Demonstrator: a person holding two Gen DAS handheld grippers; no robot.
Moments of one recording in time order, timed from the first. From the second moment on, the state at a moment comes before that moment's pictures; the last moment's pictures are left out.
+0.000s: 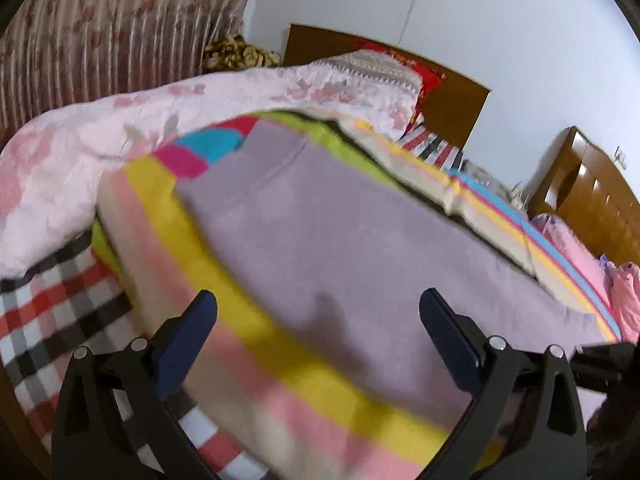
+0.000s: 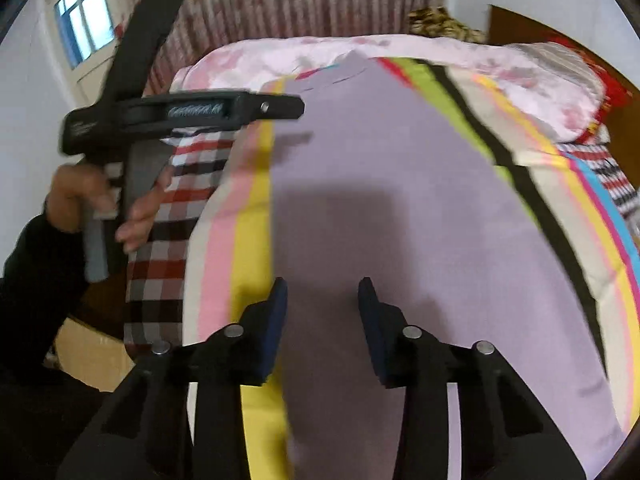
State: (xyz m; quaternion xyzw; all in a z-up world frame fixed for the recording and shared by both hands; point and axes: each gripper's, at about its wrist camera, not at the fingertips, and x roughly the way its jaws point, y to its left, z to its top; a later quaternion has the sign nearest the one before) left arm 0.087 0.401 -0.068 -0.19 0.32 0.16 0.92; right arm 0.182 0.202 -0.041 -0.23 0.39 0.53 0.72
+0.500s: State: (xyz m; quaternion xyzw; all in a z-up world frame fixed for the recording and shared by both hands) left arm 0.057 0.393 -0.083 -0.21 0.34 0.13 0.91; right arm 0.177 0.228 -0.044 -0.24 0.37 0.52 0.73
